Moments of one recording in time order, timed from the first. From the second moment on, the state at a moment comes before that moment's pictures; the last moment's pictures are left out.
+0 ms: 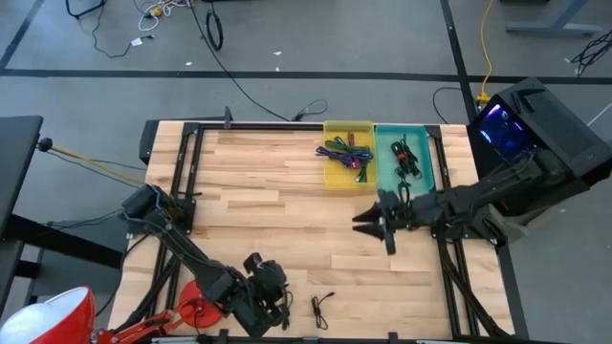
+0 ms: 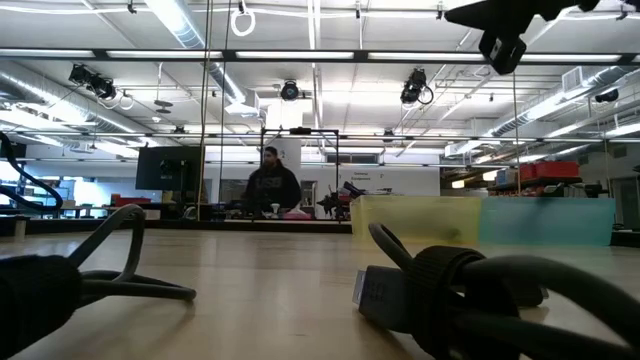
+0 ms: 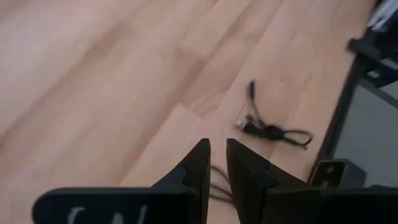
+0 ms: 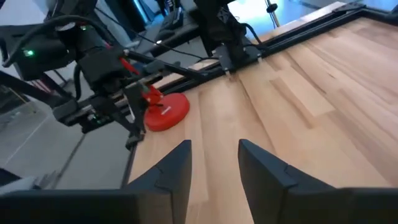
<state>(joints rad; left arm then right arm) -0.74 1.87 1.56 -0.82 -0.62 -1.22 0.37 0.97 0.59 0.12 0.27 0.51</state>
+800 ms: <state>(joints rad) -0.73 2.08 1.56 -0.73 -0.36 -1.38 0.48 1.14 0.59 0.38 0.41 0.44</state>
